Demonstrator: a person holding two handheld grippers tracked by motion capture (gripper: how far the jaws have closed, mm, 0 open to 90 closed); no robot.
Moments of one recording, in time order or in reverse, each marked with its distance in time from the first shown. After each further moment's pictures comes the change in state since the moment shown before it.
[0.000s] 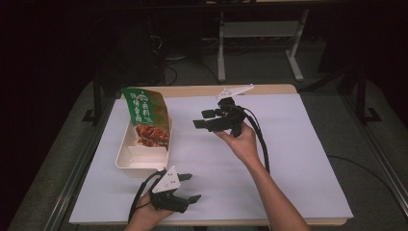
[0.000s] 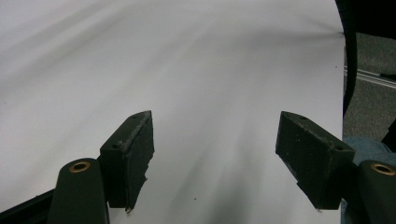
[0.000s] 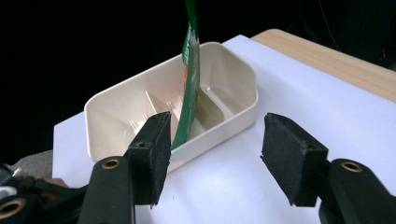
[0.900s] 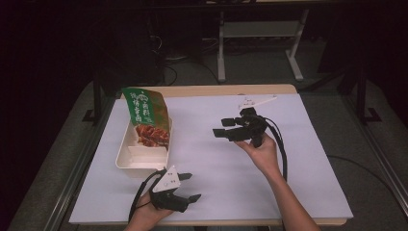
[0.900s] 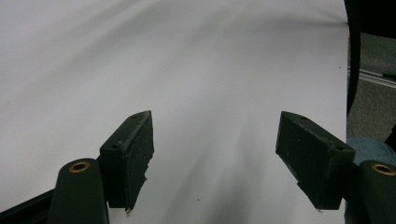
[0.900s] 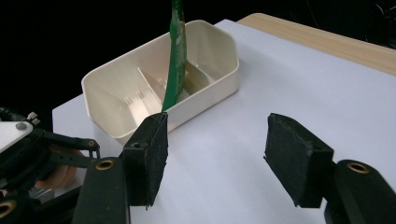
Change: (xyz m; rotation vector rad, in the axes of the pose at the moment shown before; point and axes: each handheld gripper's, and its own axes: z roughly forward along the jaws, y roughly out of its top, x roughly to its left) left arm 0.001 0.001 0.000 0.005 0.005 0.000; right arm -0.008 -0.038 -0.045 0.006 -0.035 0.041
